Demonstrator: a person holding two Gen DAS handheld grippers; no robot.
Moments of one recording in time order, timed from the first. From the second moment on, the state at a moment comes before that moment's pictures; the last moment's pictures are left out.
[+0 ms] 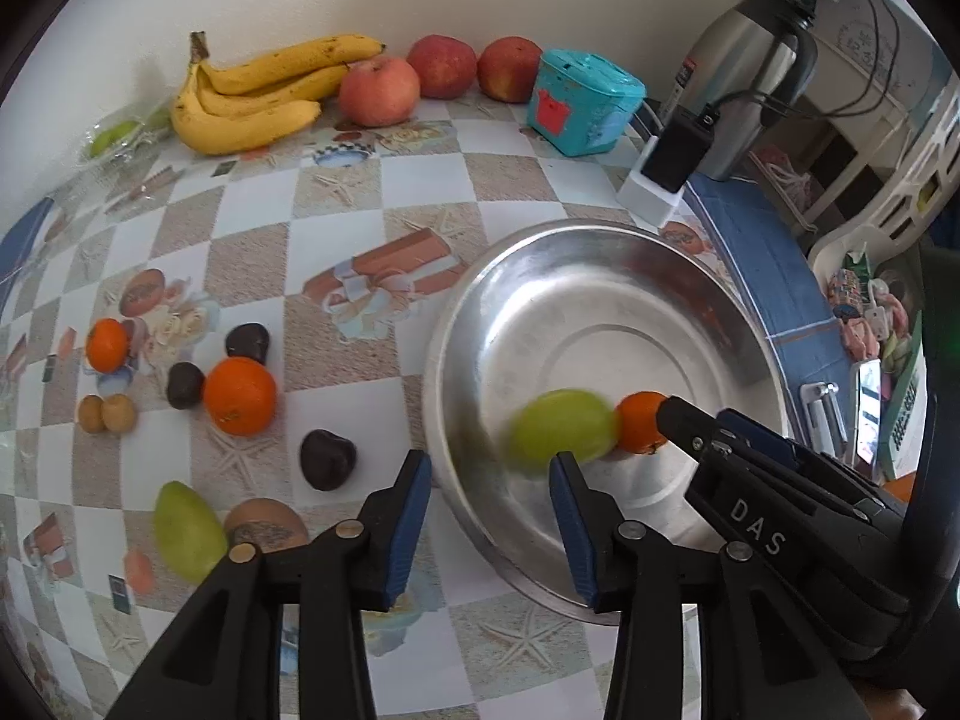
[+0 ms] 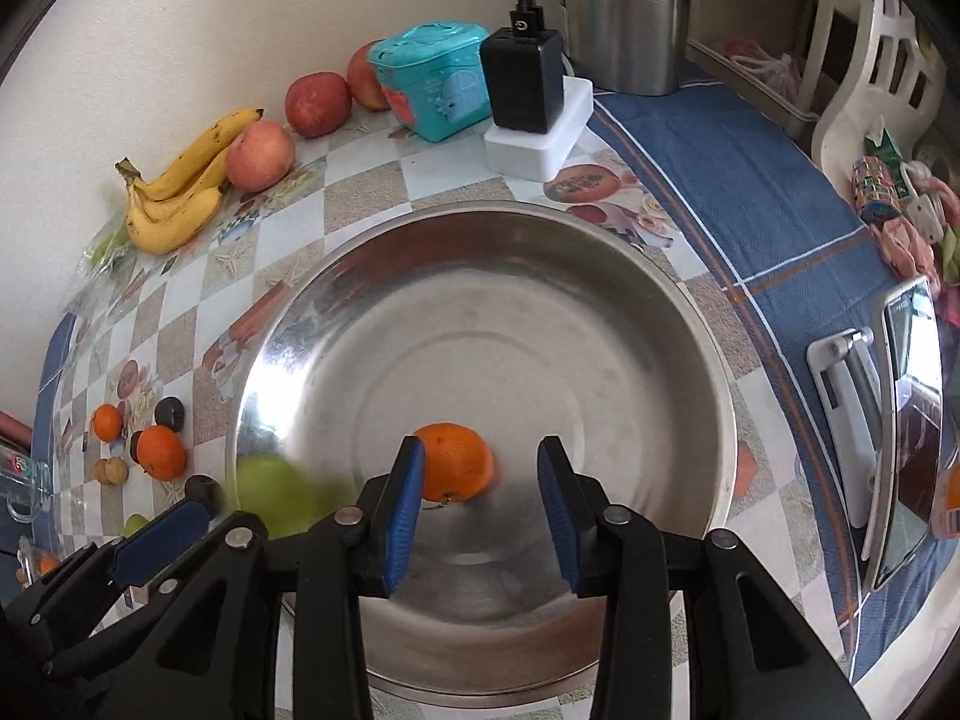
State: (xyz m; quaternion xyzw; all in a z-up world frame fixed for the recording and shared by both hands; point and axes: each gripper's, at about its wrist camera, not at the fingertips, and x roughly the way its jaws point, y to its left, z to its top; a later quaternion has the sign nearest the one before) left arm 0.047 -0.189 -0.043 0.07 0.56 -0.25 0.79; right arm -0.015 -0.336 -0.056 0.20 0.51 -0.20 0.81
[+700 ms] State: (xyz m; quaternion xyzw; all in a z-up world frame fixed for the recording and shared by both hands) left arm 0.111 -0.017 -0.047 0.02 0.59 0.02 0.80; right arm 0.017 -0.261 -0.044 0.17 0.51 -0.12 0.84
